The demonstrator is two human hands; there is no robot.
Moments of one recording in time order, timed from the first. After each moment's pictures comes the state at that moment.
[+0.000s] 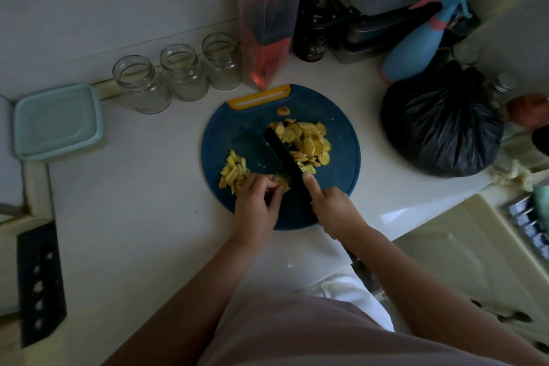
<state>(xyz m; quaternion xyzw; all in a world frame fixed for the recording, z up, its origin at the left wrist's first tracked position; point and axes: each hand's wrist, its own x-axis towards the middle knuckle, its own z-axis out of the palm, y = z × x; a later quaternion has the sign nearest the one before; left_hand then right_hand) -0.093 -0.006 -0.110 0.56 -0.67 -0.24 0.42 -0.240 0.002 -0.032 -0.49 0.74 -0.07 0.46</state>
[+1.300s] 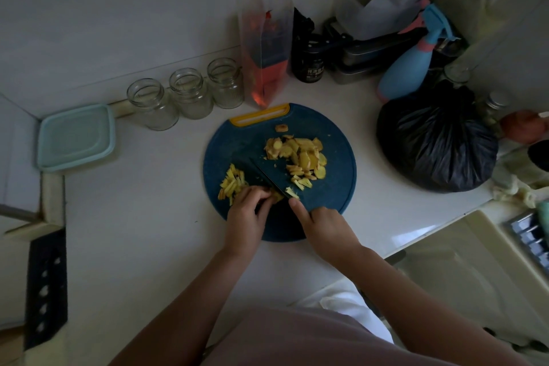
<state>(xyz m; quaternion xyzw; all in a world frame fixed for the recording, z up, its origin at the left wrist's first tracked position) -0.086 -0.004 -0.104 0.58 -0.69 -0.20 0.39 -0.243 0.016 -0.039 -0.61 0.69 -0.05 0.39</state>
